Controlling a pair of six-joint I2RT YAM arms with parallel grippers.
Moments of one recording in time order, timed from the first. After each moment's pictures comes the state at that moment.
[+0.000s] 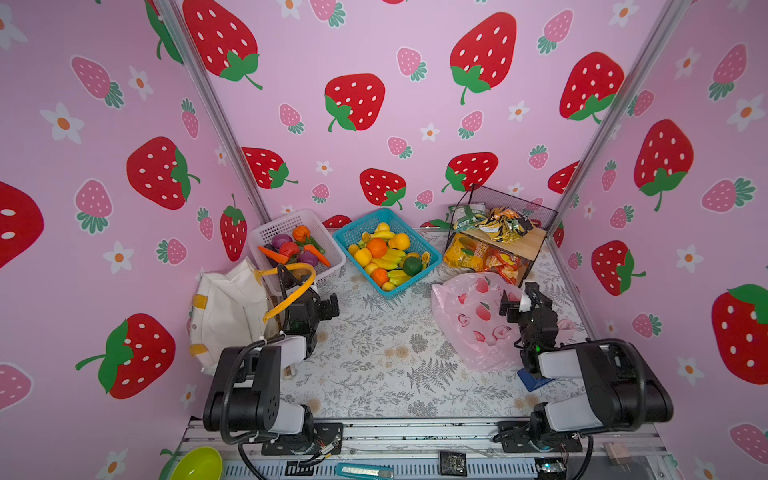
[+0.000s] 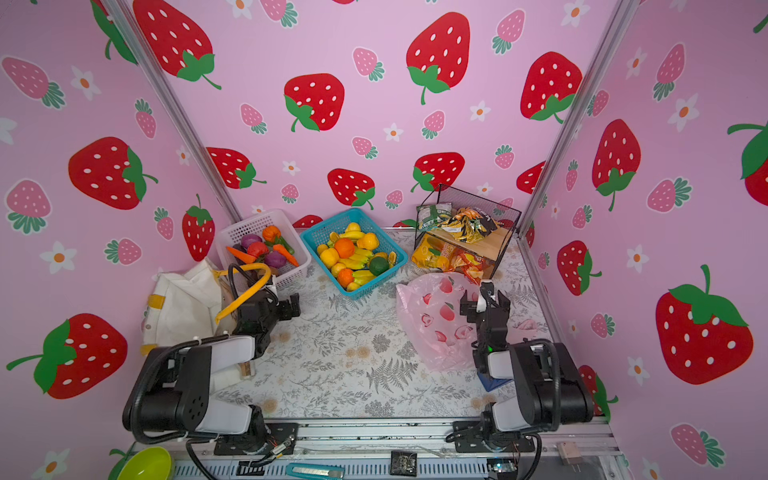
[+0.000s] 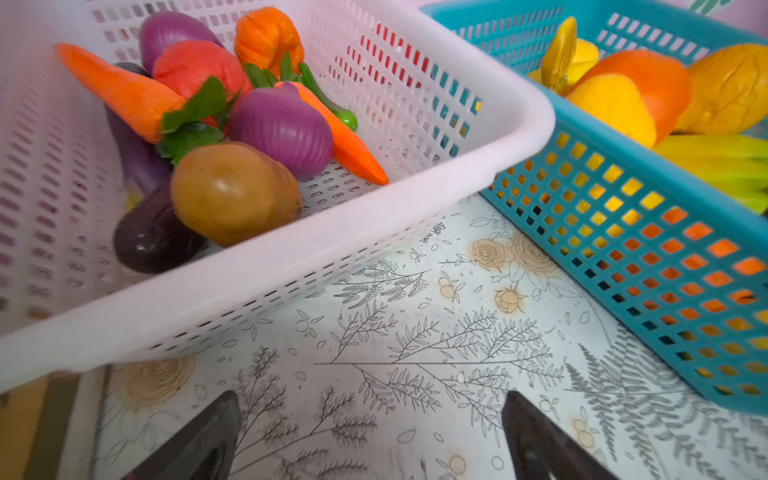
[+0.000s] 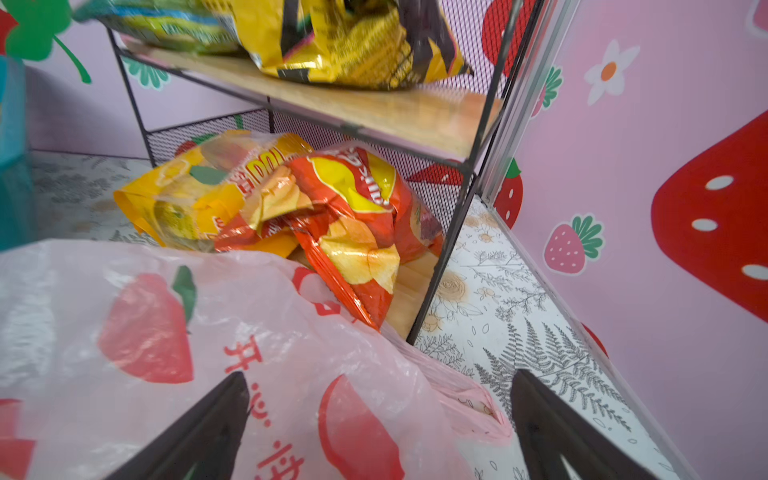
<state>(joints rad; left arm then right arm) 0.02 1.38 0.46 0.44 -0.05 -0.08 0.17 1.38 0.22 1.05 0.19 -0.11</state>
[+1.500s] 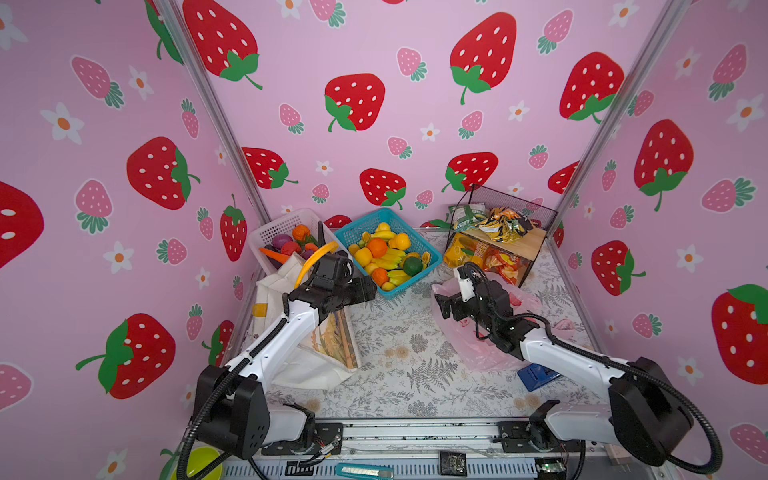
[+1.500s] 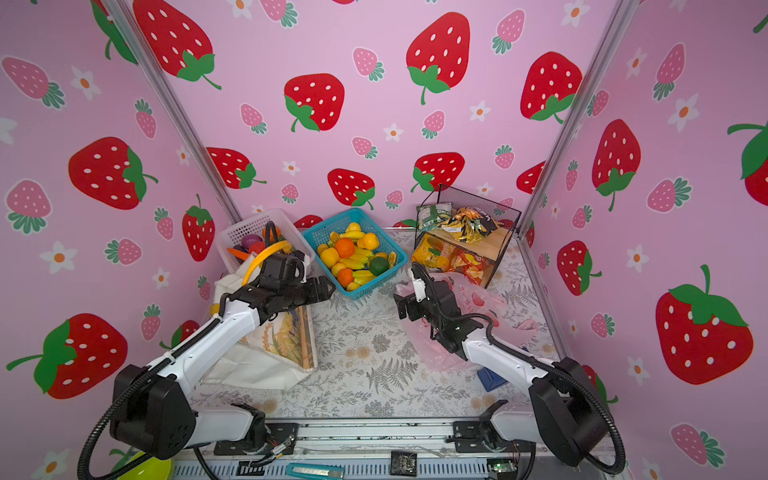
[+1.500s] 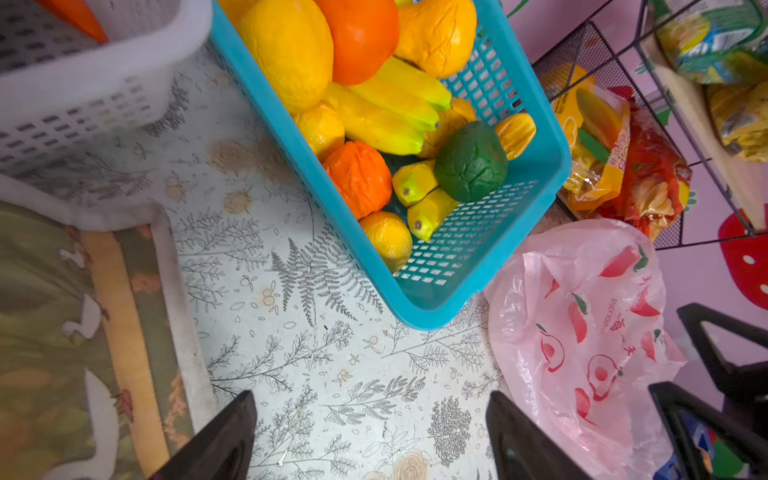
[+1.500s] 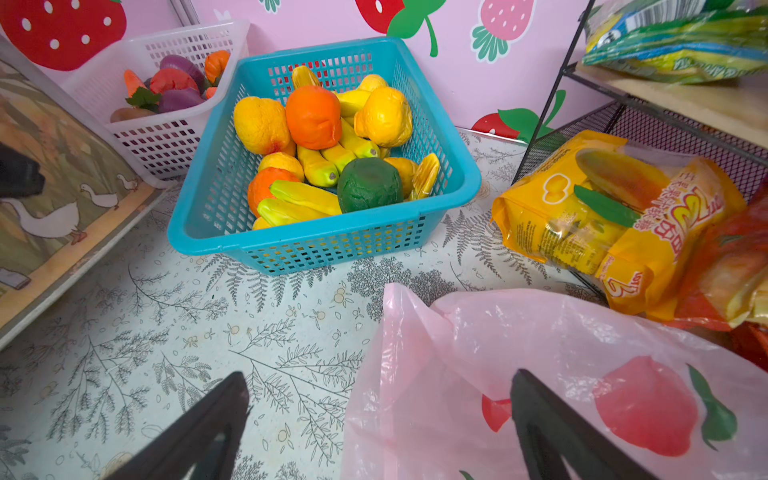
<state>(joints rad) -0.31 1.35 0.99 -0.45 0.19 -0.50 0.69 1.30 0.69 0.21 0.07 0.08</state>
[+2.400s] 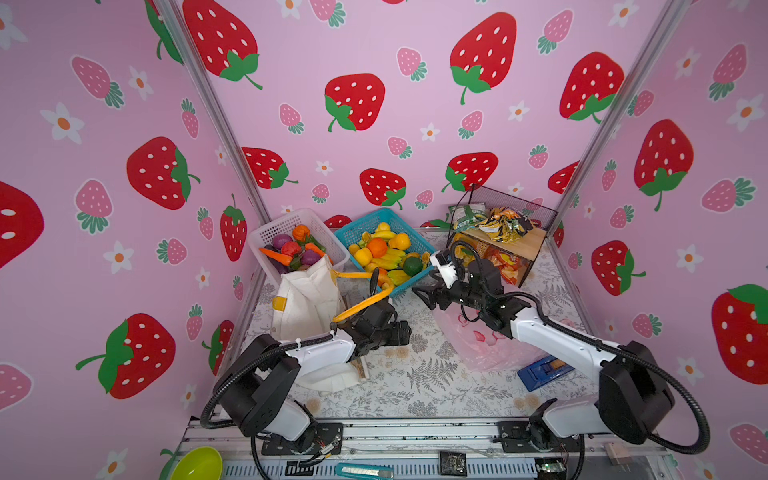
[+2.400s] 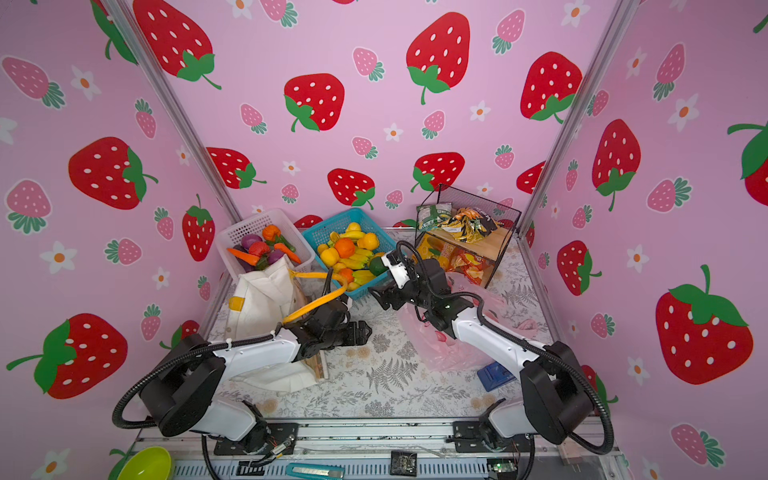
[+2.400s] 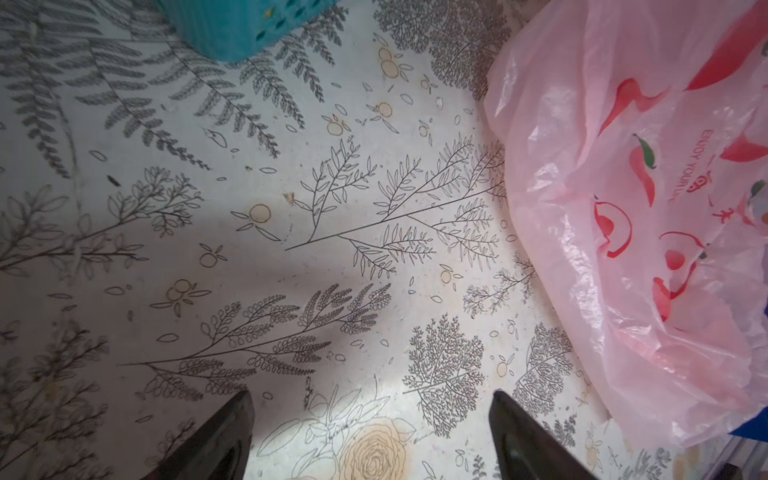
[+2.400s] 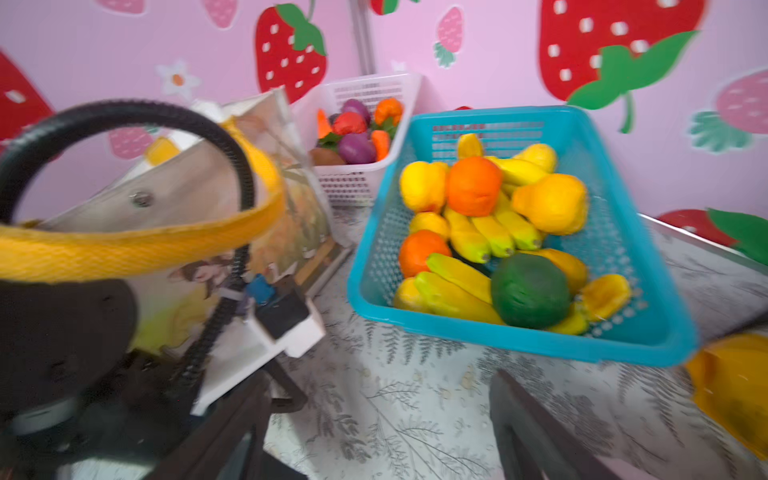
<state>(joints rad) -0.69 1.51 0.68 -0.04 0.05 -0.66 0.73 1.43 0.92 0.16 -0.41 0.00</state>
